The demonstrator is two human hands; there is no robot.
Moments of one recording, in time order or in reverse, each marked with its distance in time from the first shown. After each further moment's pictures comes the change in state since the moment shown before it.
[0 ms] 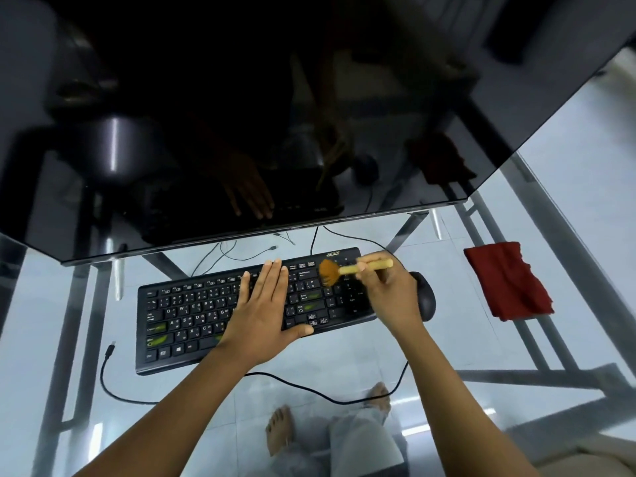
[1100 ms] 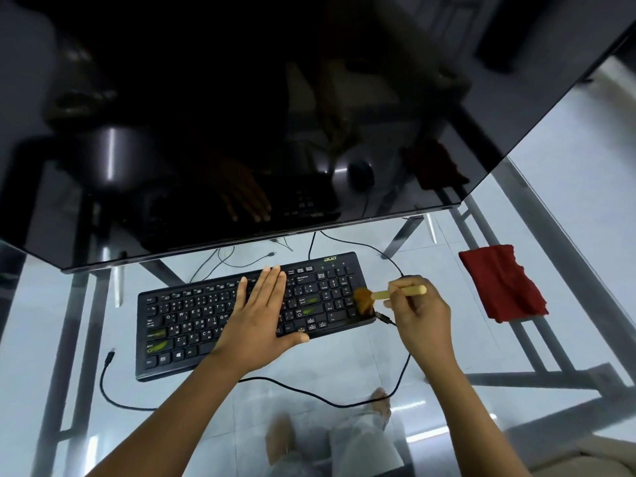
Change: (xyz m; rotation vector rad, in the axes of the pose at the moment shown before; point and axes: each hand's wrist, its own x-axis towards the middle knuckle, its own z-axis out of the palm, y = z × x) left_hand -0.007 -0.004 -0.005 -0.053 0.038 0.045; right_hand -0.031 0.020 -0.038 -0.052 0.073 0.007
